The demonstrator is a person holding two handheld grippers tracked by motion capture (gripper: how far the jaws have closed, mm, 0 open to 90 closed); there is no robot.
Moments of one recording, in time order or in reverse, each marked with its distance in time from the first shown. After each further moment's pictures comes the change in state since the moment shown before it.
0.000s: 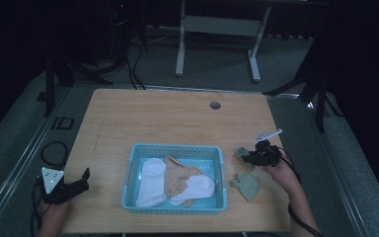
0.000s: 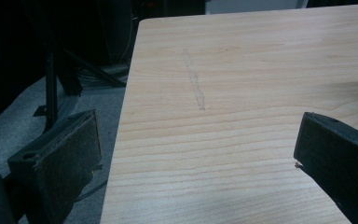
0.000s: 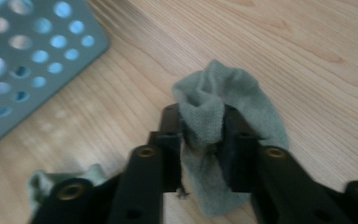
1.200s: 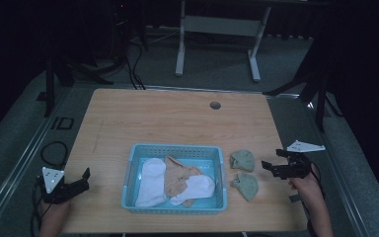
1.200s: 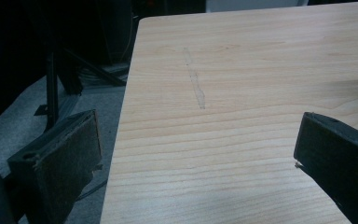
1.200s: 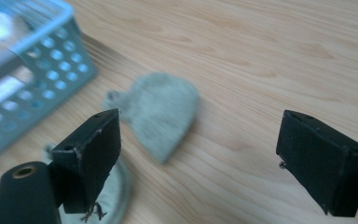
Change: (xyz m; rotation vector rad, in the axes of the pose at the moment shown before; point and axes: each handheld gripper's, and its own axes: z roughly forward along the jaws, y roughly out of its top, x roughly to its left) left arm 0.000 0.000 0.001 0.007 0.002 0.002; right arm -0.010 -0.063 -0.063 -0.281 -0.116 0.104
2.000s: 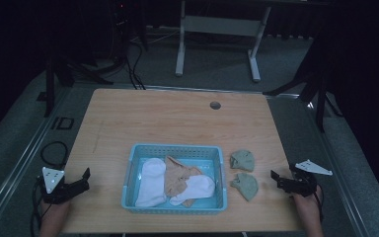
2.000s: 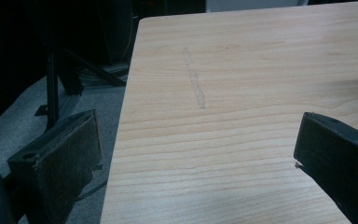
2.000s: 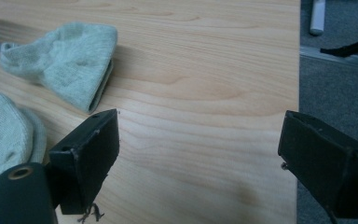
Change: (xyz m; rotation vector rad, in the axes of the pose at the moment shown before) left arm 0.000 0.000 0.000 -0.001 0.002 0.002; right arm -0.004 -0.069 -0.001 -0.067 -0.230 0.159
